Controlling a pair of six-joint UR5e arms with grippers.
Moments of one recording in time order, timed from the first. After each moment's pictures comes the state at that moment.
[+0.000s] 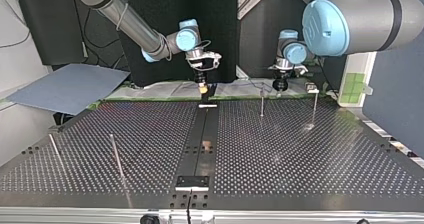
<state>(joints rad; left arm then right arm) 0.05 -2.43 -1.98 -2.01 -1.47 -1.93 2.31 -0.57 1.47 -0.81 1.71 1.63</state>
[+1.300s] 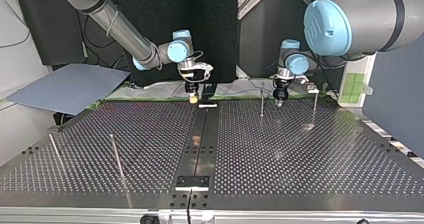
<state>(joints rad) 0.06 -2.42 -1.88 -2.10 -1.44 -1.94 2.24 -0.57 1.40 -0.76 1.70 1.63</state>
